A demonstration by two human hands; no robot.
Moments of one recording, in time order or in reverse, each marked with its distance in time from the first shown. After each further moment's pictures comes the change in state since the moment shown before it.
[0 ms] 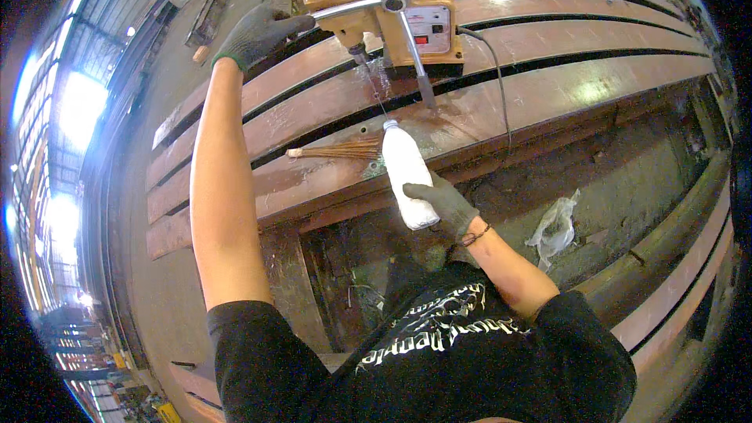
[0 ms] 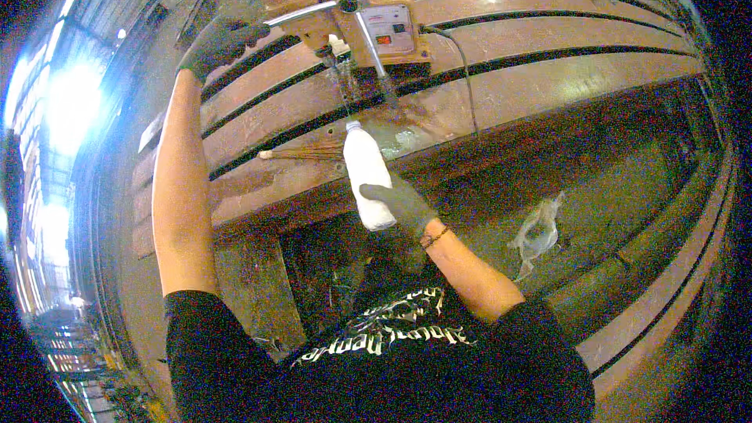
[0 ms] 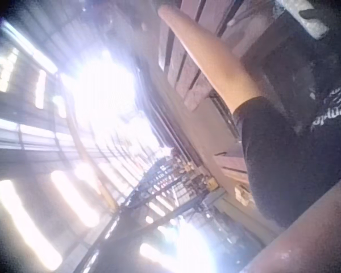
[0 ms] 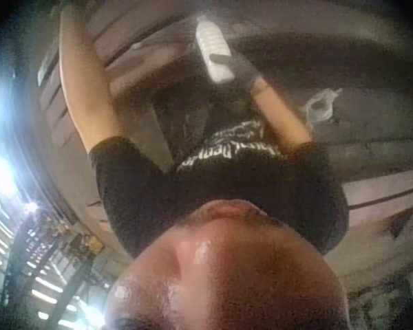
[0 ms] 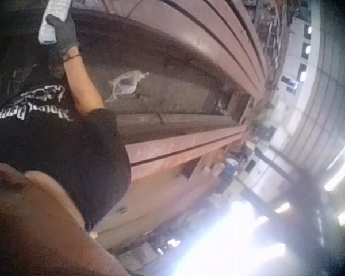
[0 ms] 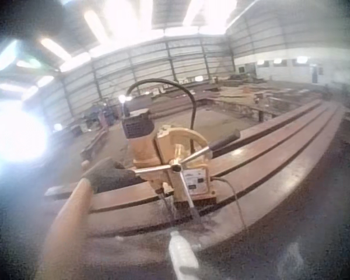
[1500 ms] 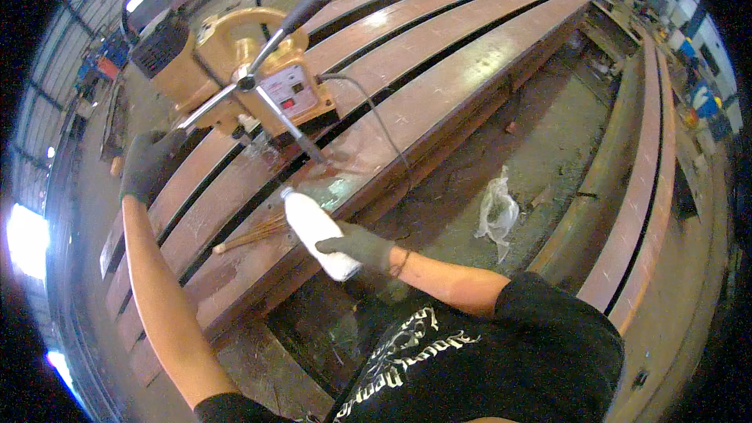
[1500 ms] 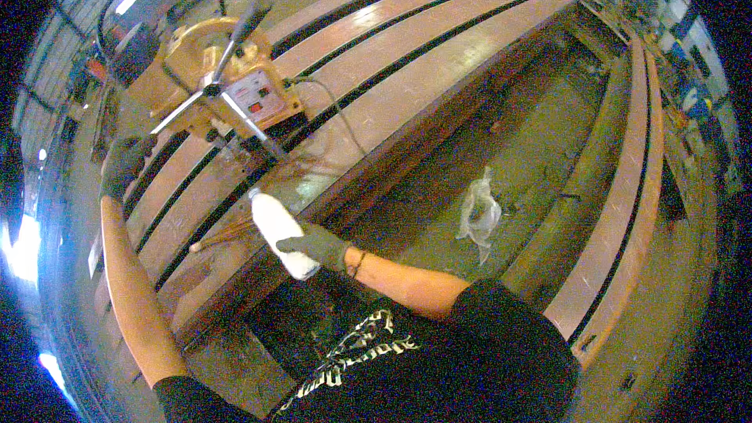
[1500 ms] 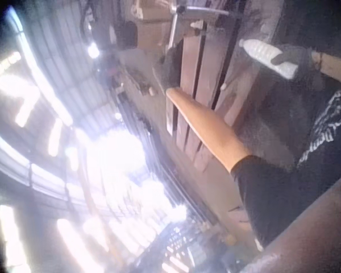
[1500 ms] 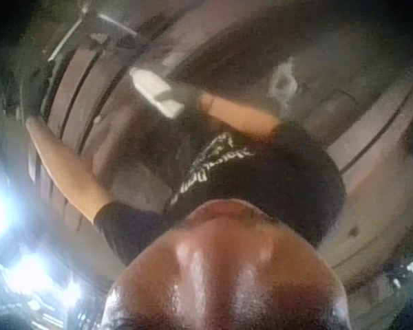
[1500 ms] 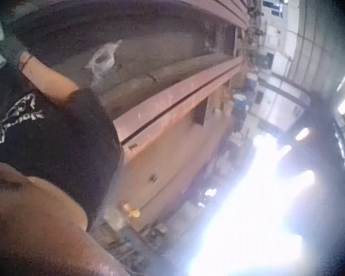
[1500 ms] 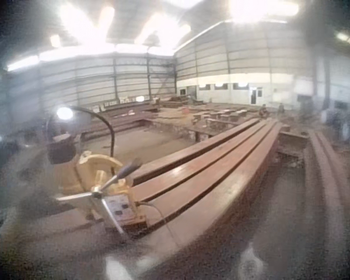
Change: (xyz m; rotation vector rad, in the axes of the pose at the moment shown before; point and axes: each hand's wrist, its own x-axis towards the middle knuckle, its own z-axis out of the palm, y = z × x) left_hand -0.032 0.071 0.002 -0.102 0.046 0.000; right_hand 0.003 0.001 -0.019 -0.034 -0.016 -0.018
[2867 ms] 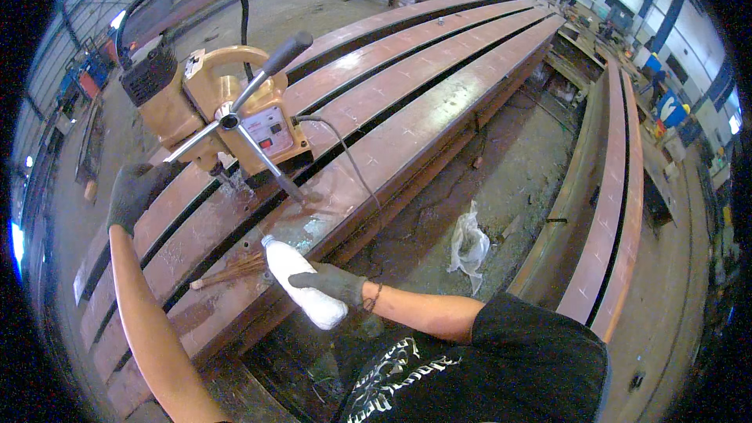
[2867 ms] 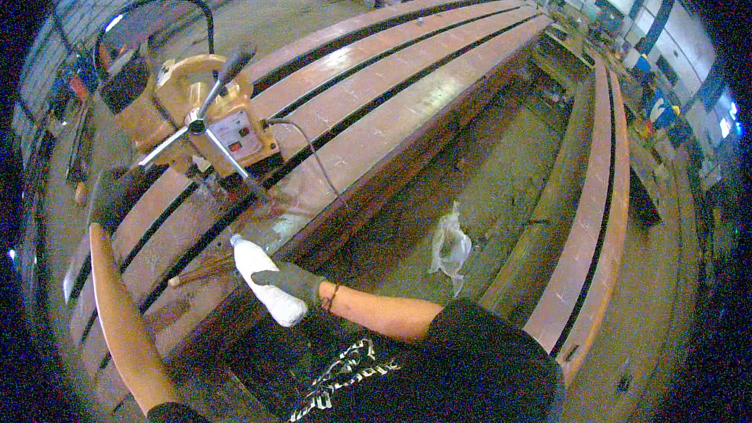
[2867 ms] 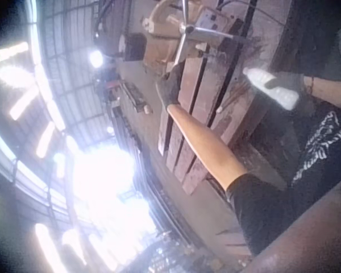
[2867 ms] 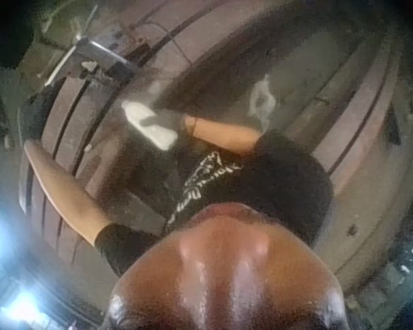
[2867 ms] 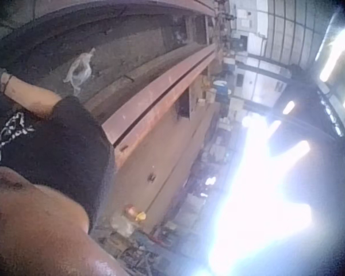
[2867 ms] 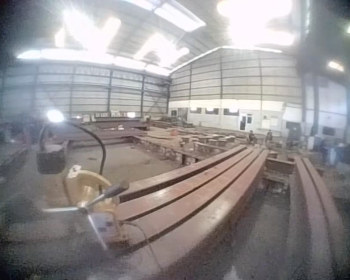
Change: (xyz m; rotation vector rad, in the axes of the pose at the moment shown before) left_hand 0.015 -0.047 0.019 -0.146 0.072 0.003; right_hand 0.004 0.002 0.013 0.080 -0.008 0.077
